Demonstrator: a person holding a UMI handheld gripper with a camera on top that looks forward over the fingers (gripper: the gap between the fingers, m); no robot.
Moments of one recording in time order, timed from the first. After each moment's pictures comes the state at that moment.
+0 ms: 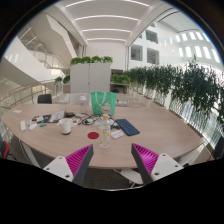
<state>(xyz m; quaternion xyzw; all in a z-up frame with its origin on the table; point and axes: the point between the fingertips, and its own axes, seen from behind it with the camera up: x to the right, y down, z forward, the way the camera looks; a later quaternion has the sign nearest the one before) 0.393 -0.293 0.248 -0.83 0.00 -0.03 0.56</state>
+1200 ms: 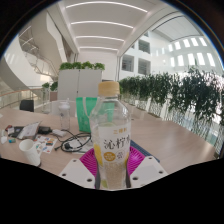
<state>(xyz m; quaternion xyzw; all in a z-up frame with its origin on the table) 0.363 0.070 0.170 -0.78 0.03 -0.08 0.62</state>
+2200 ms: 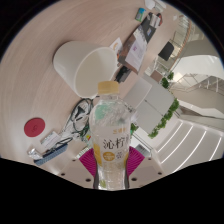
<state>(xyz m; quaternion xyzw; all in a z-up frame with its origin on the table) 0.152 0.175 0.201 -0.39 -0.68 -0.59 0.21</state>
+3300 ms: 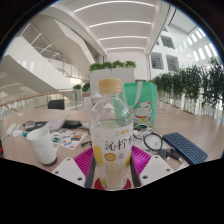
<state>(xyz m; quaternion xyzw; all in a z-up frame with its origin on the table) 0.244 0.156 0.075 -0.78 -0.08 0.08 0.62</state>
